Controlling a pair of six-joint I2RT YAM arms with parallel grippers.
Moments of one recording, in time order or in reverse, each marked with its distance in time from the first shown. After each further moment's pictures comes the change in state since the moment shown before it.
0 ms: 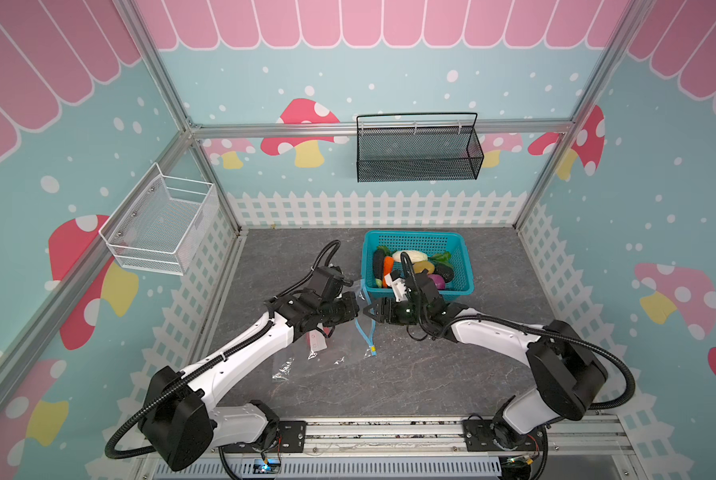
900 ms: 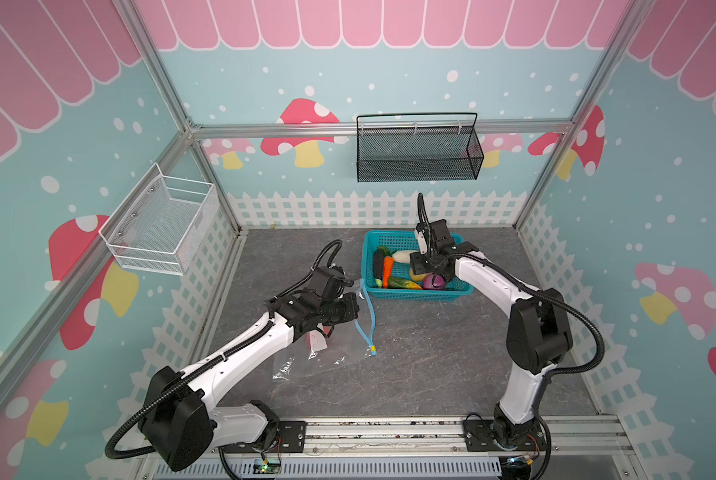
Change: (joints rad) left arm 0.000 0.000 0.000 0.002 0.003 0.074; right arm -0.328 0.370 0.654 -0.621 0.472 -0.649
